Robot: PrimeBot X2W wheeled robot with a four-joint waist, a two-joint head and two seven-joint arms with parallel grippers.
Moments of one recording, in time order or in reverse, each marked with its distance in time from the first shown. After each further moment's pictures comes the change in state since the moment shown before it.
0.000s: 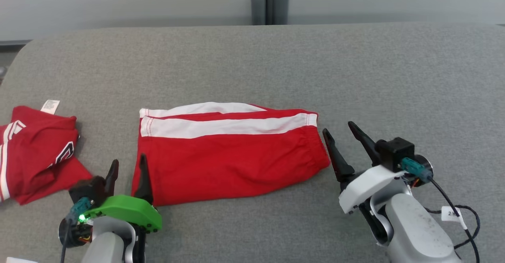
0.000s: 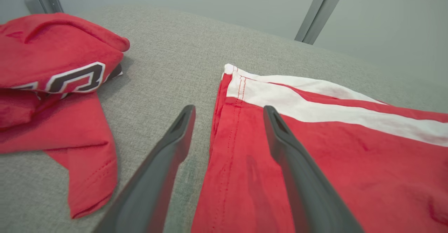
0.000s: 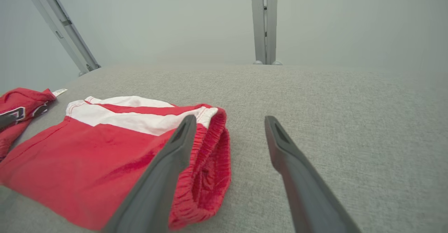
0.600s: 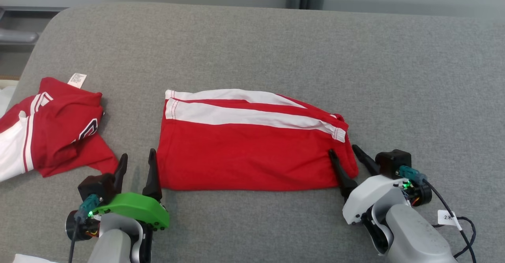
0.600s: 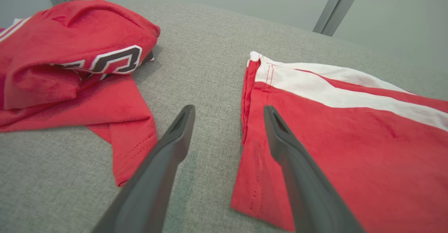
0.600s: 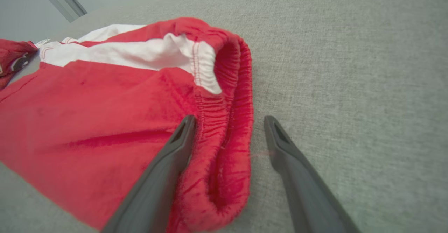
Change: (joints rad) left arm -0.001 -0.057 0.058 -0.018 0.115 -0.056 0.000; right arm -0.070 0.000 0.047 0.283 0.093 0.000 -0.003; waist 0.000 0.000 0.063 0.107
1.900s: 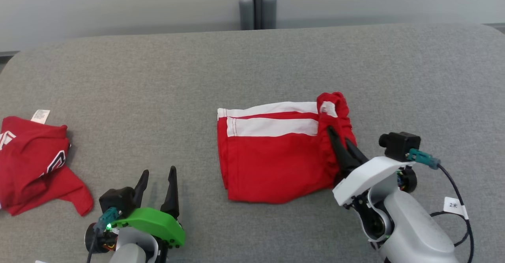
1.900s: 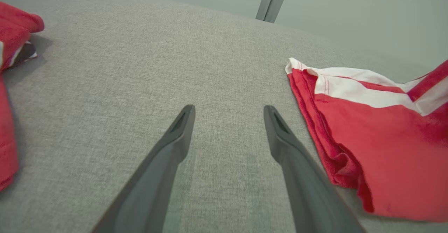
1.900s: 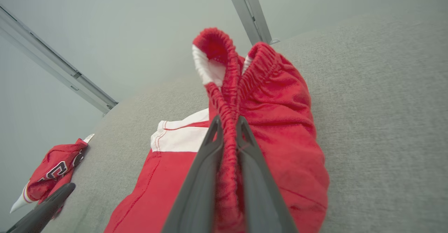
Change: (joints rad) left arm 0.047 -0.006 -0.093 0.013 -0.042 -0.006 0.000; right arm 0.043 -0.002 0.009 -0.277 0.289 0.000 0.107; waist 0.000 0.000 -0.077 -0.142
